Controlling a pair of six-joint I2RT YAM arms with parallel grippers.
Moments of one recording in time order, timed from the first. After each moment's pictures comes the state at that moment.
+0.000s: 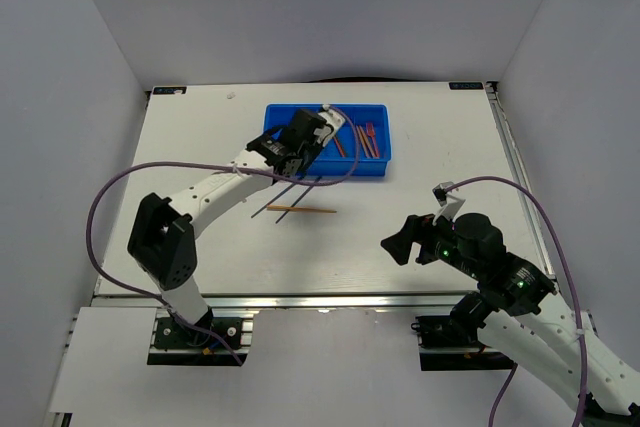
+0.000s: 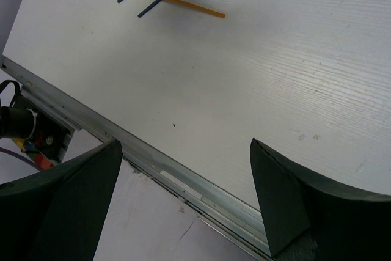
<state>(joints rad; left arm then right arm) -0.70 1.72 1.44 -0.57 -0.30 0.22 0.75 0.45 0.59 -0.60 -0.02 0.52</state>
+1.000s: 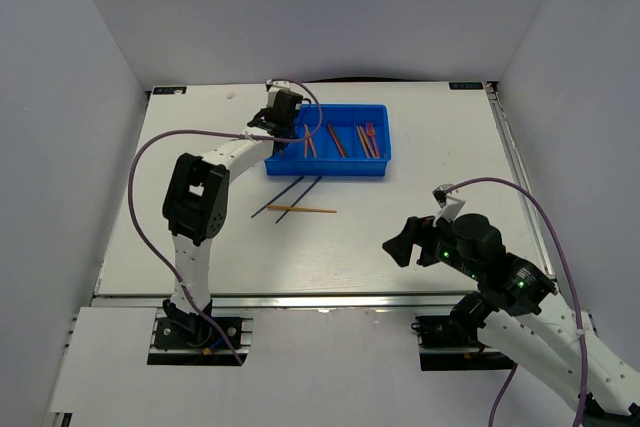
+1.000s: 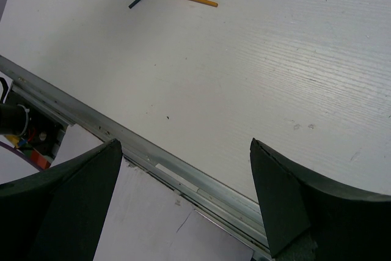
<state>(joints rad) -0.46 2.09 1.62 -0.25 -0.50 -0.35 0.75 0.44 0.59 -0.64 -0.02 0.52</state>
